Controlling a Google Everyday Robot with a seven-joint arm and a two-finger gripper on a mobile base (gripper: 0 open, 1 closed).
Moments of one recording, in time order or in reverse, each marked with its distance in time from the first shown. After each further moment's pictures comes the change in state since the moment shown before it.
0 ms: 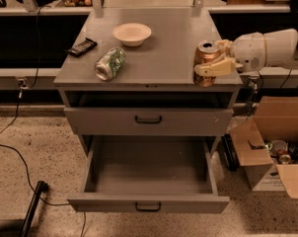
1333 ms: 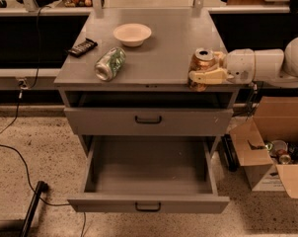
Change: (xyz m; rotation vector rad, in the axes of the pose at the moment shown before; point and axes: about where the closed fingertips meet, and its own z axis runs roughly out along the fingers) arm 0.040 -0.011 0.020 0.034 -0.081 0.087
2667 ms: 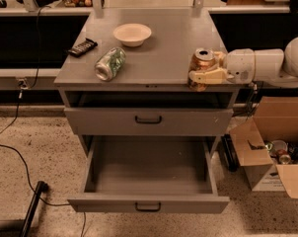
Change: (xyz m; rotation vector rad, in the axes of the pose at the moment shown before) arm -0.001 0.000 0.000 0.000 0.000 0.000
